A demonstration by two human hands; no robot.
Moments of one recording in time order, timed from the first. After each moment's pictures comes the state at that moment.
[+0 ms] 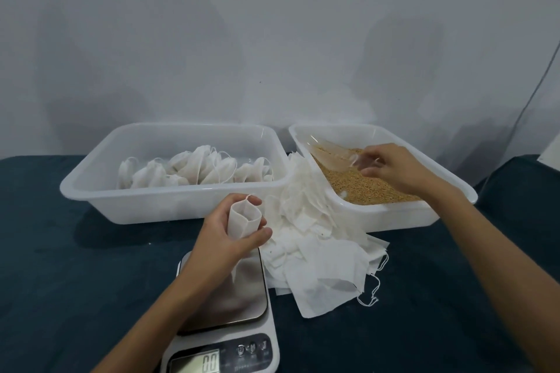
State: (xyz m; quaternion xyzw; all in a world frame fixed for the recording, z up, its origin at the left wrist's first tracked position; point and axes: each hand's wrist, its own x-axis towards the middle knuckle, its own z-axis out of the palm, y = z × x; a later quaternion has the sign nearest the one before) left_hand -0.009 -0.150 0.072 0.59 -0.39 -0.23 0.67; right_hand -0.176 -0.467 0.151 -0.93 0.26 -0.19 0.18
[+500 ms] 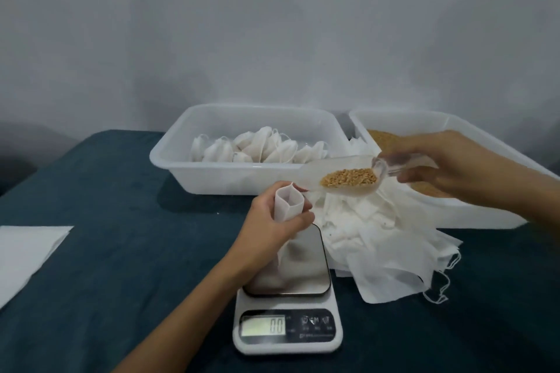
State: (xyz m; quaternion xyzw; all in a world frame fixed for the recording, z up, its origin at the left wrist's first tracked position) left_hand 0.001 -0.119 0.071 0.62 -0.38 -0.22 0.65; right_hand -0.167 -0.354 0.191 -0.98 0.09 -0.13 0.14
